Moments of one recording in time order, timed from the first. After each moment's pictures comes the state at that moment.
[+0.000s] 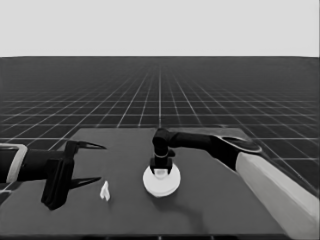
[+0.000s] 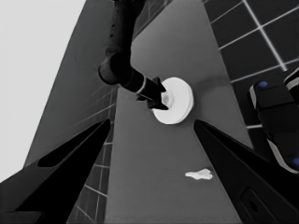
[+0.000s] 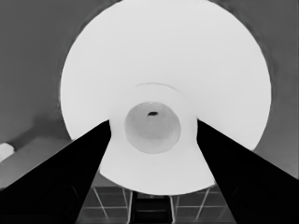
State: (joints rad) left arm -0.34 1.75 -0.42 0.31 0.68 0.35; right arm -0.07 3.07 -1.75 -0.25 -1.51 1.34
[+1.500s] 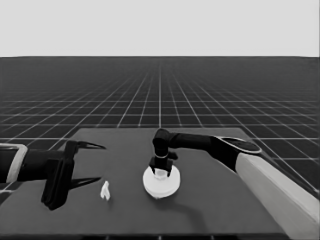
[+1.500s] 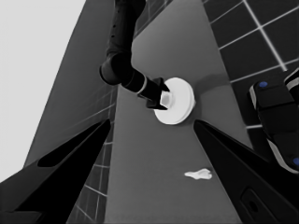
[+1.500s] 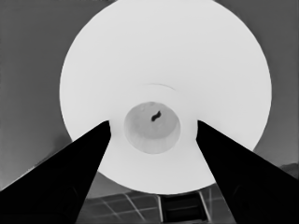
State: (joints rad) left arm -0.34 1.75 -0.42 0.31 0.68 0.35; right arm -0.08 3.07 -1.75 -0.25 -1.51 1.60
